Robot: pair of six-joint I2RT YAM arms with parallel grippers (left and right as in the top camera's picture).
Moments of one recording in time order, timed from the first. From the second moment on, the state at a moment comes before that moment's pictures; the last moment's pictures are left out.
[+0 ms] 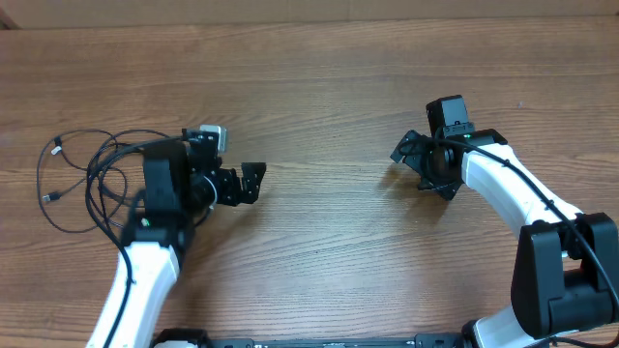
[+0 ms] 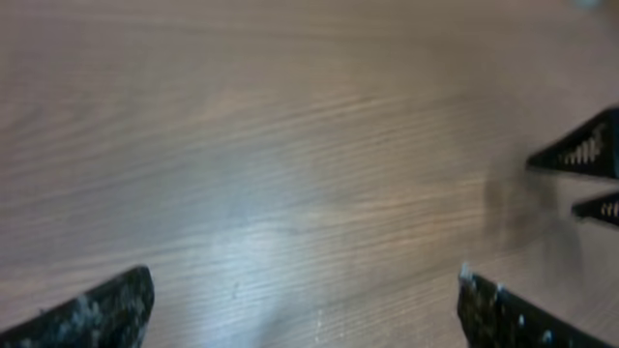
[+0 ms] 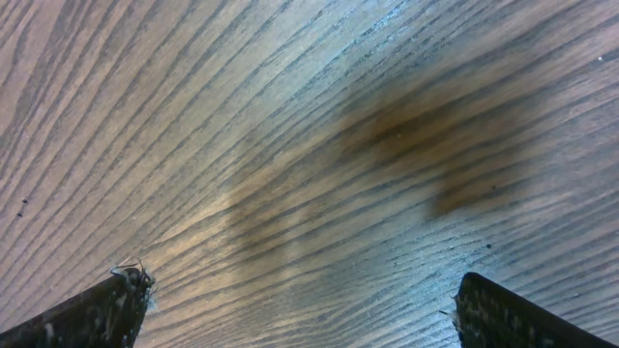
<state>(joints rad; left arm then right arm) -0.05 1.17 0.64 -0.15 0.43 -0.11 0.16 1.72 1.08 -0.63 -0.06 0.80</state>
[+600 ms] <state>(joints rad) -0.11 0.87 0.19 0.32 0.44 -0.13 0.16 1.72 1.08 -0.63 -0.06 0.80</state>
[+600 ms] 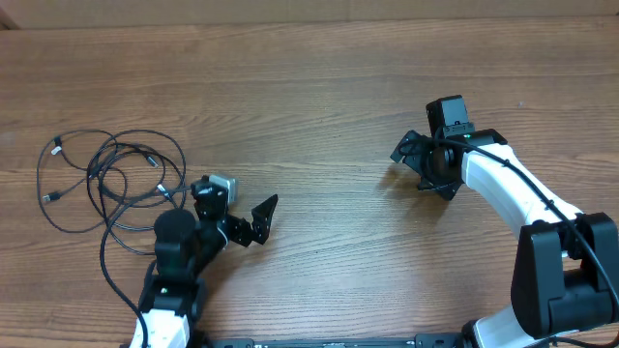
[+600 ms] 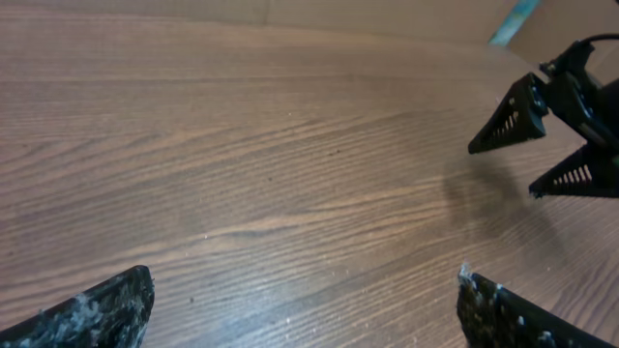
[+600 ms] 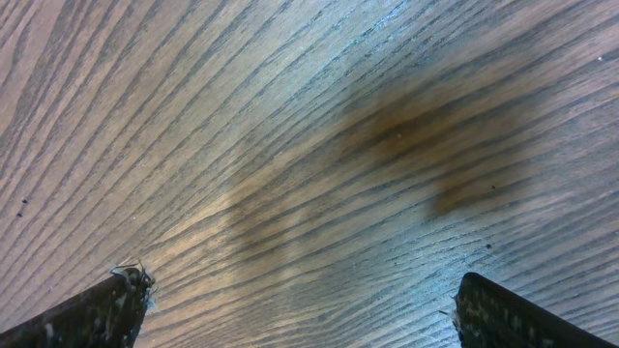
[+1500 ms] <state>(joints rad) -0.11 0.15 0.01 -0.05 0.34 -0.13 0.16 1.72 1.08 -0.63 -0.06 0.80</state>
